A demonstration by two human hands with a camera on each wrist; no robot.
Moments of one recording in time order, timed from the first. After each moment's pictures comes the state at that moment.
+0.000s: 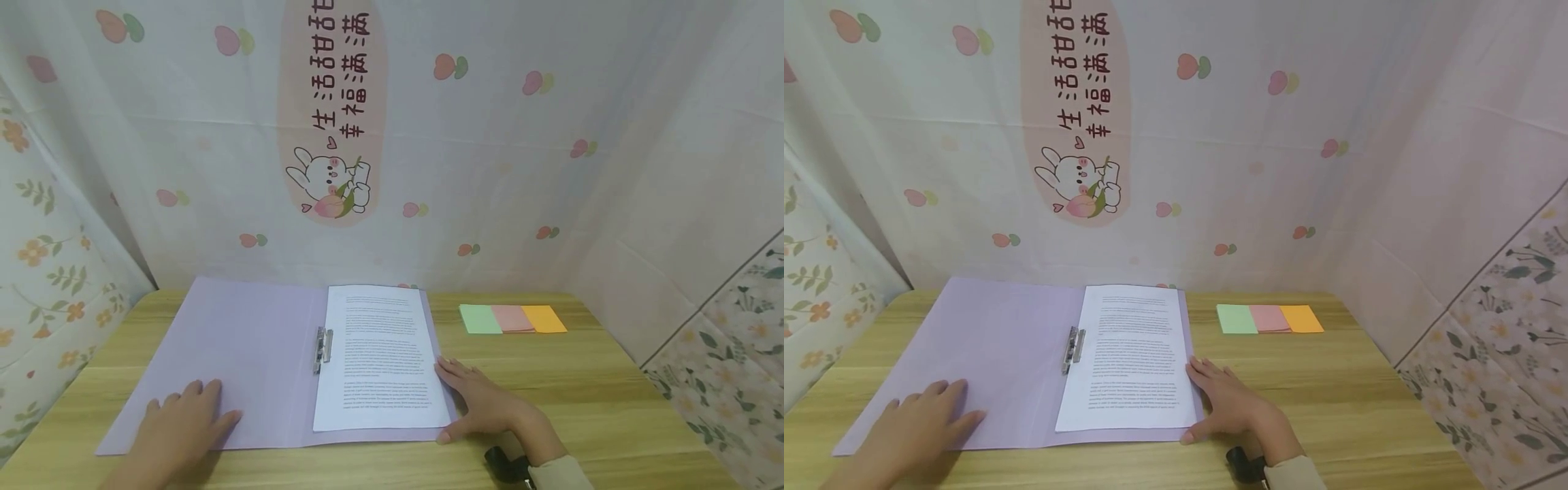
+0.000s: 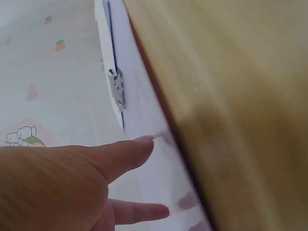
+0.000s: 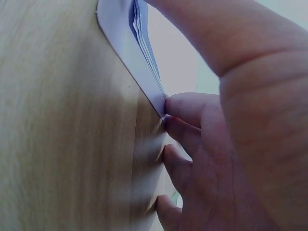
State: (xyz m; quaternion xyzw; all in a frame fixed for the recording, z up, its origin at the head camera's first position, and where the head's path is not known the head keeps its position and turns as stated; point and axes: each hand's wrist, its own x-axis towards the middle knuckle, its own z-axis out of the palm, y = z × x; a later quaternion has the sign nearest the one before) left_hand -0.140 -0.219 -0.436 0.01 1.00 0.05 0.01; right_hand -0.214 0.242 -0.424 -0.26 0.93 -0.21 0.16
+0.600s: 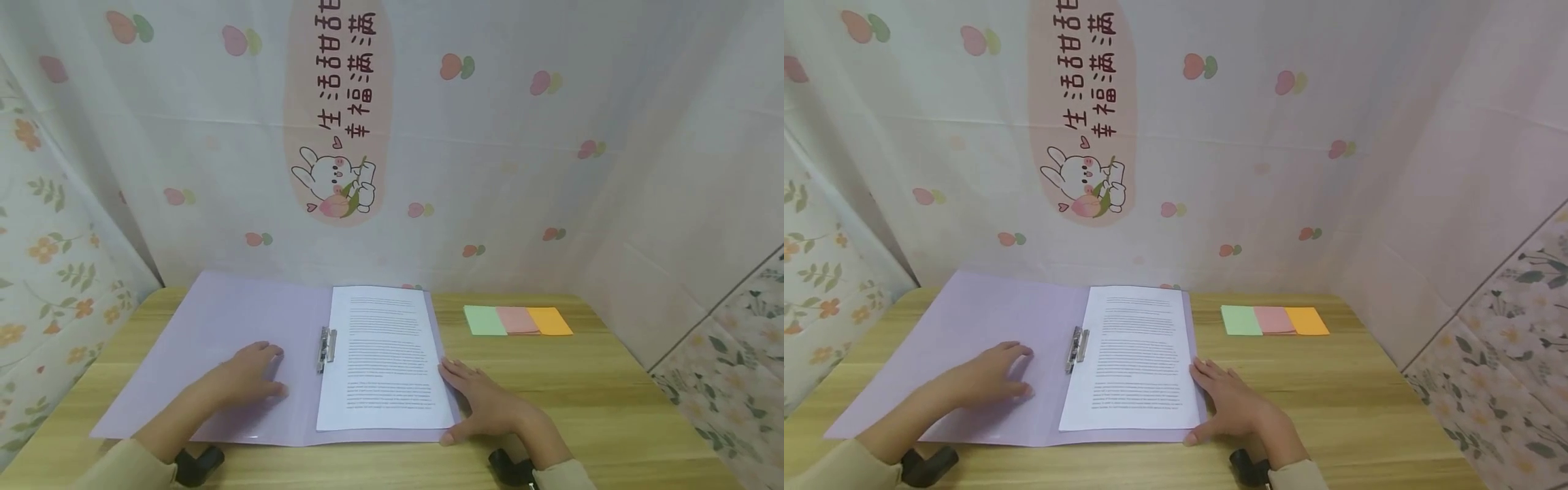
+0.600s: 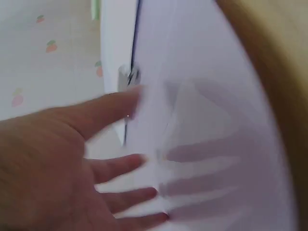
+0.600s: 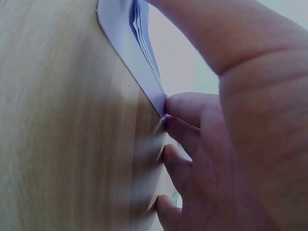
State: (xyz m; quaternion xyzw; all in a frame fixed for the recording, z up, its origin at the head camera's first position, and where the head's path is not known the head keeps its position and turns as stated) left_hand -0.201 -0.182 -0.411 0.10 0.97 0.18 0.09; right_hand -0.215 0.241 -0.423 -0.26 0.93 -0.21 0.17
